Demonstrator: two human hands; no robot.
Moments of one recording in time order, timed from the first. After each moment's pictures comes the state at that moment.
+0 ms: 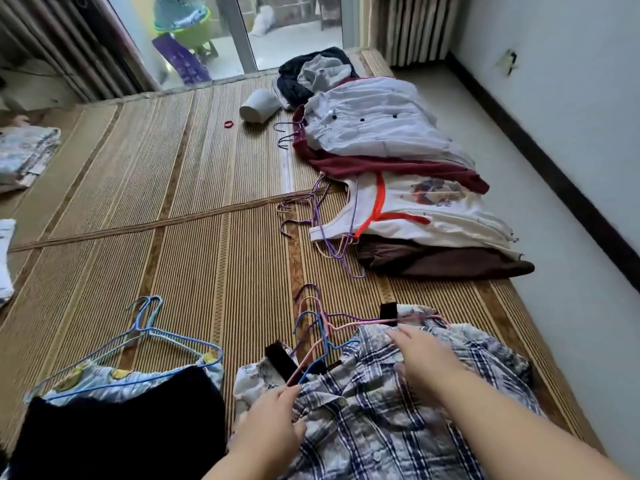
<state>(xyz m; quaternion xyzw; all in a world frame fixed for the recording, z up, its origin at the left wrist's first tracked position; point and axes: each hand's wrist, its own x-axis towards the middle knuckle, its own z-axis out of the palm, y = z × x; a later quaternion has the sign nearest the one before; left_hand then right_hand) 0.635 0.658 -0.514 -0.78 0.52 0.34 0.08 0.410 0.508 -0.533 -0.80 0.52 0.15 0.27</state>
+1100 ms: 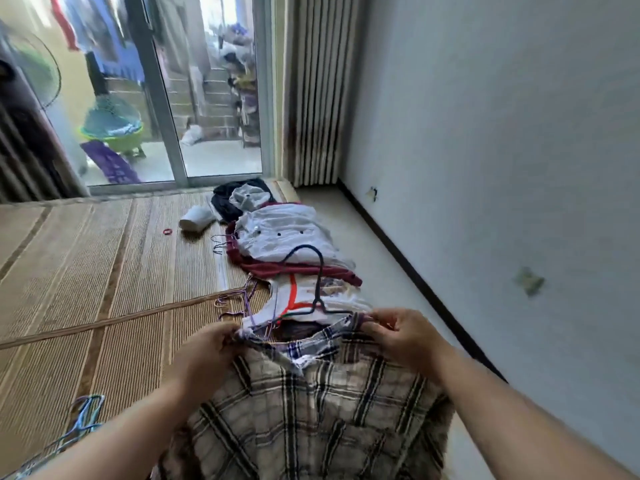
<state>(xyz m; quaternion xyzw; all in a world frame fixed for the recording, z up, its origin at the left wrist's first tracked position) 0.637 0.633 -0.203 -0.69 0.60 0.27 -0.31 0.328 0.583 -0.170 -0.73 0.53 -0.24 0.36</state>
